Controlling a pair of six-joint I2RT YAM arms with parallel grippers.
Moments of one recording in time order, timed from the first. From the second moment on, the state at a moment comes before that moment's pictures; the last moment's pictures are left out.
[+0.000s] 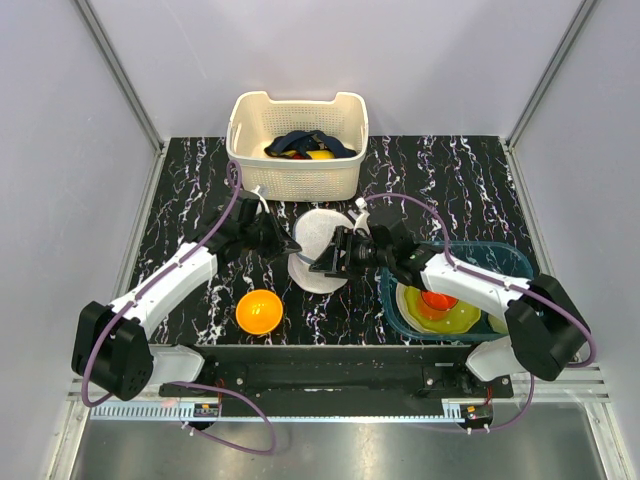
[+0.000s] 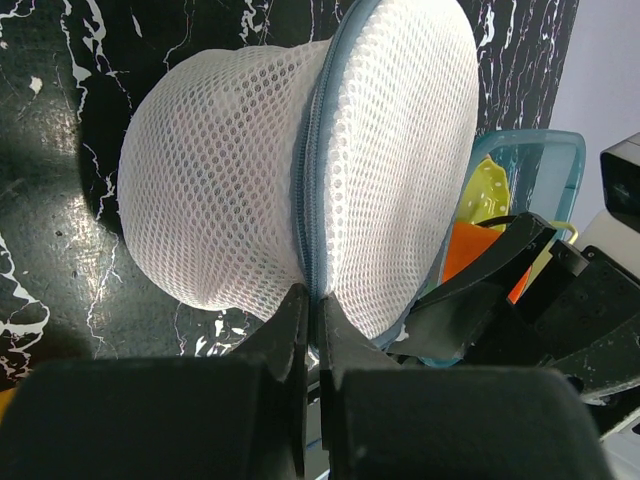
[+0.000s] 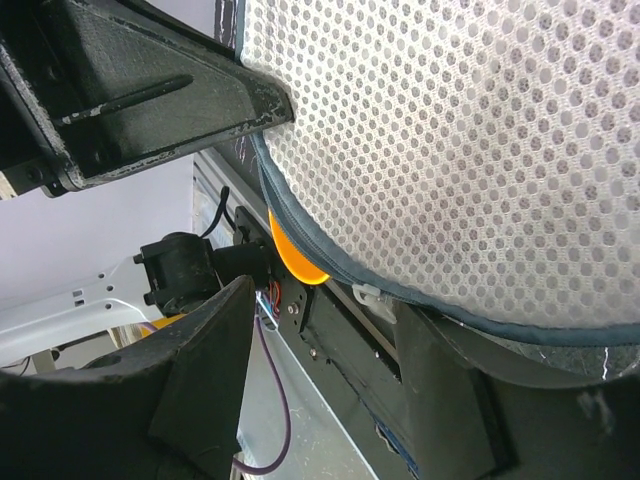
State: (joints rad) left arm -0.45 1.28 0.92 -0.40 0.32 -0.84; right arm 0.72 1.42 0.83 0.07 -0.47 0.93
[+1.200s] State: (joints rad) left arm -0.44 1.28 0.92 -0.40 0.34 -0.83; right arm 0.72 1.33 0.73 0.07 -0.34 0.90
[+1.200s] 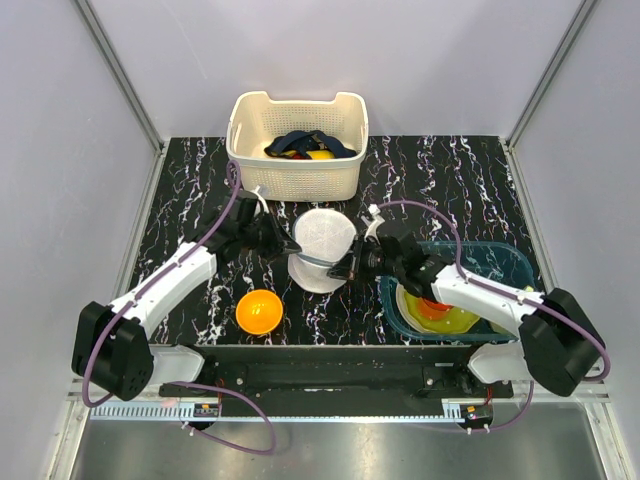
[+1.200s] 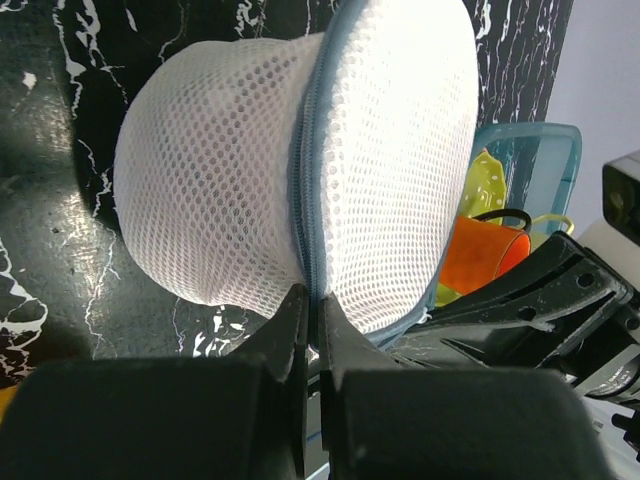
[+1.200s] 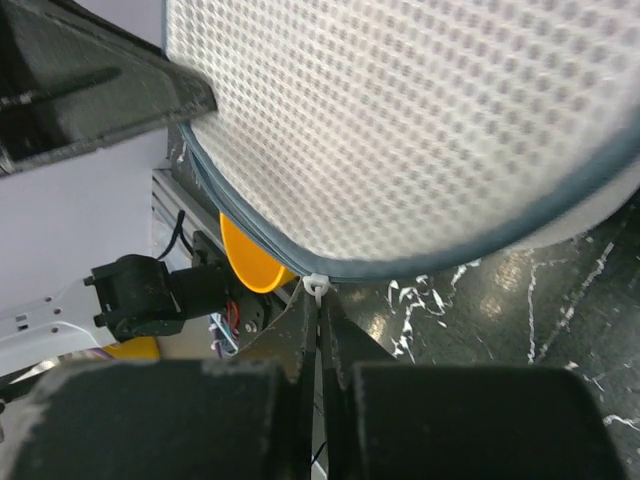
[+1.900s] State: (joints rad) left arm -0.41 1.47 1.09 -0.42 0.35 -0.82; right arm 0.76 1.21 0.65 0.03 -0.30 0.92
